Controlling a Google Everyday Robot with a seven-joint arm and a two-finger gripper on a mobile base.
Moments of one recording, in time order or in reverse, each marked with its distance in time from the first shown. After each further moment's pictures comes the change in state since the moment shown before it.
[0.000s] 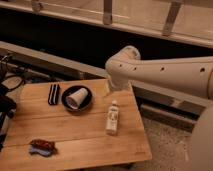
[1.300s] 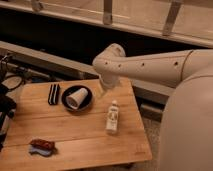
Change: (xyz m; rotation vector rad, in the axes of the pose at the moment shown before) arm -0.021 0.022 0.018 0.047 0.061 -0.237
